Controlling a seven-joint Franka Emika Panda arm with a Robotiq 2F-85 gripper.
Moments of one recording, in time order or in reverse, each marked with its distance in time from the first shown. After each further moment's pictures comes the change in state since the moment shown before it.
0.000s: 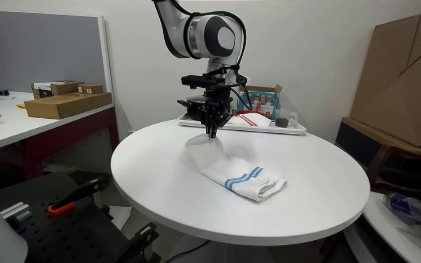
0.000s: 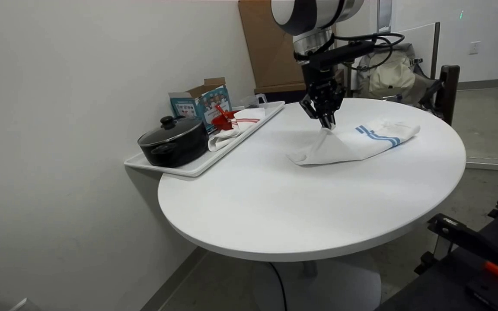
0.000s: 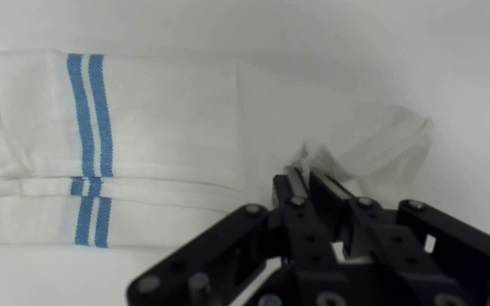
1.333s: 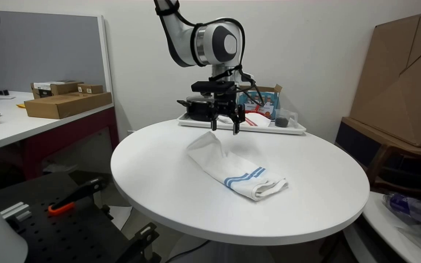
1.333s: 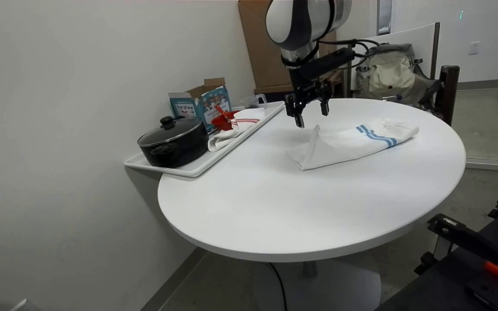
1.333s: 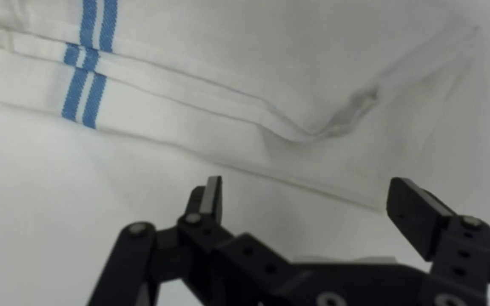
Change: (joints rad) arm 0.041 0.099 -0.026 0.117 -0.135 0.135 0.016
